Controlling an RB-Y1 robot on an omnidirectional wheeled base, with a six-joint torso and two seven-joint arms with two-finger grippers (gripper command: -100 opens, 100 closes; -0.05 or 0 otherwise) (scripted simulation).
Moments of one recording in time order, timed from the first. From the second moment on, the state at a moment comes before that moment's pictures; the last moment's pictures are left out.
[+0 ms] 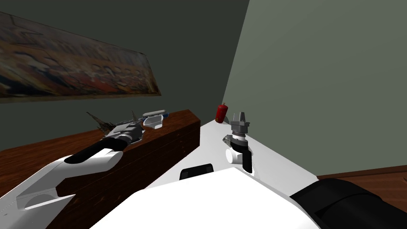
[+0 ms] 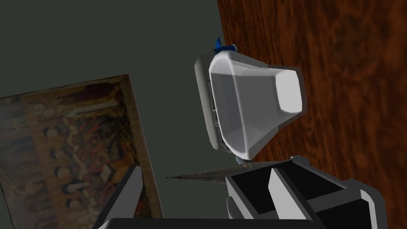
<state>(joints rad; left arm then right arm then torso) 0.23 0.69 0.29 -2.03 0.35 0.54 0.22 0.45 0.05 -0.03 -2.31 -0.08 -0.57 0.07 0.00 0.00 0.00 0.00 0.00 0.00</state>
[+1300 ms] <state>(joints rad) 0.18 0.84 0.37 -1.95 0.52 0.89 0.31 0.45 0.05 -0.03 -2.31 -0.08 -0.57 0.07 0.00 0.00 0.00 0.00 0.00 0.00</state>
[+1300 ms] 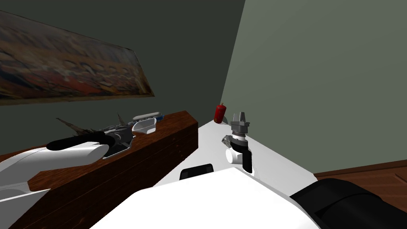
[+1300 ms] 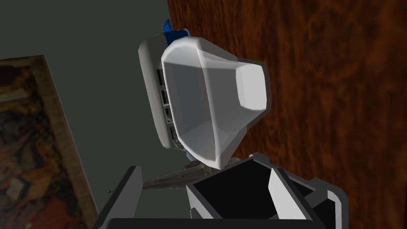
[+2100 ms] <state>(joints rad) 0.16 0.92 0.41 -1.91 0.63 1.10 0.36 0.45 0.05 -0.03 -2.31 -0.08 -0.57 0.07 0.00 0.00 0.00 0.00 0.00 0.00</state>
